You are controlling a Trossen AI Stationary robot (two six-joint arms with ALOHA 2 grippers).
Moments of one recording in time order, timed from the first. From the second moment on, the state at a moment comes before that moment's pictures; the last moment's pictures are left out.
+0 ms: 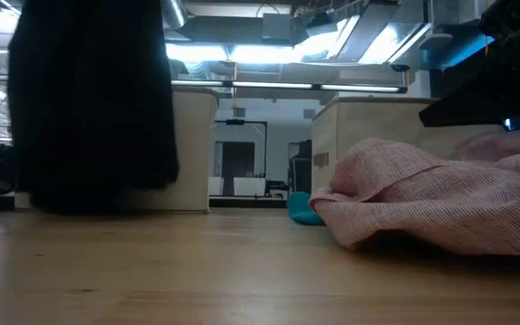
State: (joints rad) left arm 0.02 0.95 1.38 0.63 -0.61 1.31; right arm 0.76 1.31 0.47 -0.05 1.16 0.78
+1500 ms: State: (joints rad) left arm 0.54 1.06 1.36 -0.95 -0.25 -0.16; right arm 0.76 1.31 0.47 -0.05 1.15 0.79
